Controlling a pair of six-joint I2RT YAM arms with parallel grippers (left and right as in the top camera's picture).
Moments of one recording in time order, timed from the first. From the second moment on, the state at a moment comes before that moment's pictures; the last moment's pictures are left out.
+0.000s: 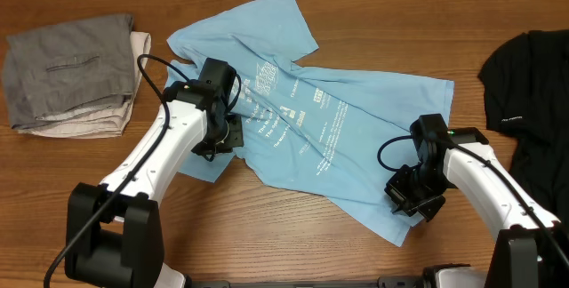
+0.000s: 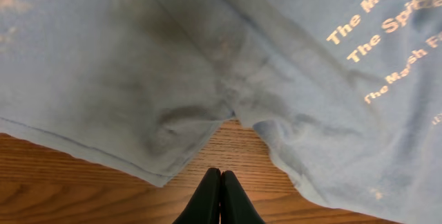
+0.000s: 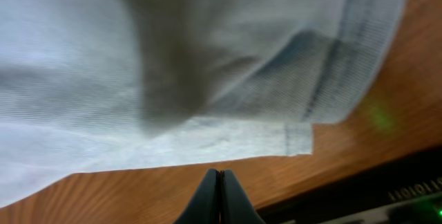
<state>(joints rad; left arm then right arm) -0.27 1.71 1.20 -0.98 0.03 -0.39 0.09 1.48 0.81 -1.14 -0.25 0.84</state>
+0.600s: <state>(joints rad) -0.15 1.82 1.20 -0.97 0.01 -0.42 0.26 1.48 0.72 -1.03 -0.24 0.99</state>
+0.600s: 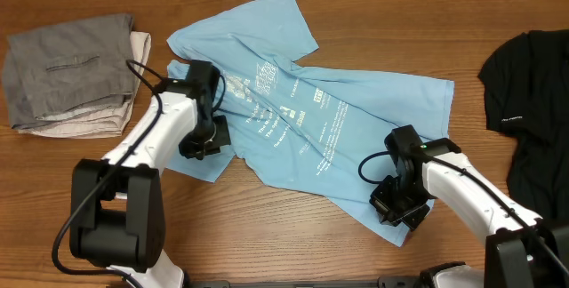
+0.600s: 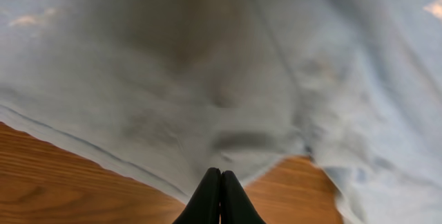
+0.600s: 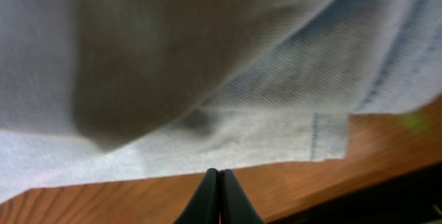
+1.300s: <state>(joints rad) -0.09 1.94 1.22 -0.93 0.07 -0.42 0.26 1.44 0.56 -0.83 -0.42 1.14</state>
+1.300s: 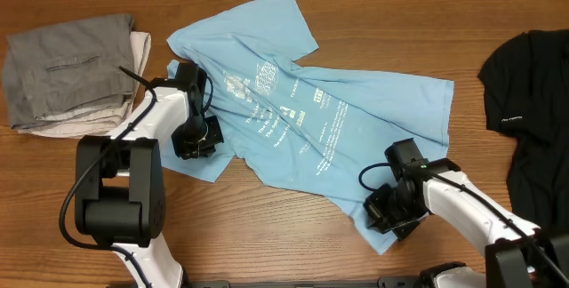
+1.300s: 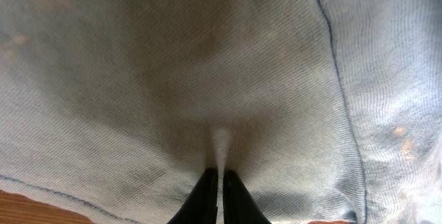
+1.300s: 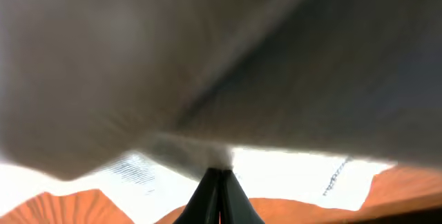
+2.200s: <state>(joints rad) -0.10 1.96 1.23 -0.94 0.06 -0.41 0.45 1.48 0.54 -1.12 -0.41 1.13</state>
